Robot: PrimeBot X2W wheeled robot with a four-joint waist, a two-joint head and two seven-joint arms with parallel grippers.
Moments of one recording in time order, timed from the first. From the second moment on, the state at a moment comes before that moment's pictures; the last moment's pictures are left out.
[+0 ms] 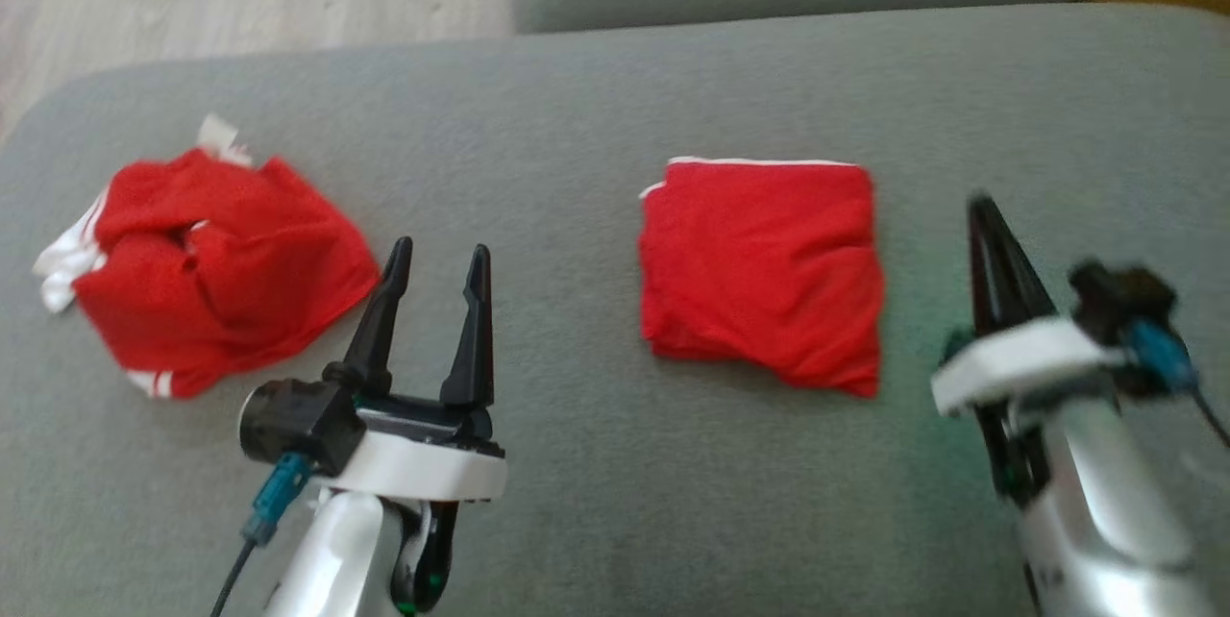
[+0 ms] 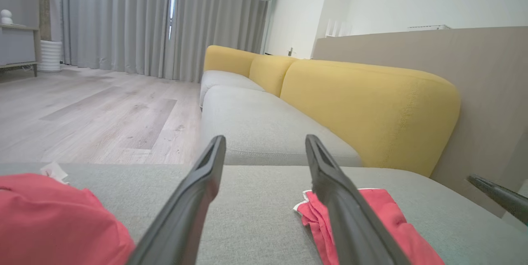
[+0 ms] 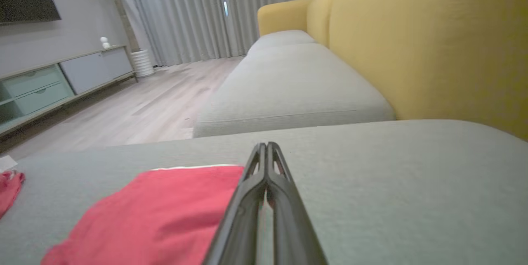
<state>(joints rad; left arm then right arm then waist) -0.19 0.05 -0.30 0.20 -0.31 -0.06 -0.25 -0.38 -0.10 0.06 0.59 0.19 0.13 -0.25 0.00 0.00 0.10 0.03</state>
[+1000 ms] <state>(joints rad) -0.09 0.05 -0.30 0.21 -0.30 -0.06 -0.25 -0.10 -0.05 -0.01 0.36 0.18 0.13 -0.25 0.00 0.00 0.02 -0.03</state>
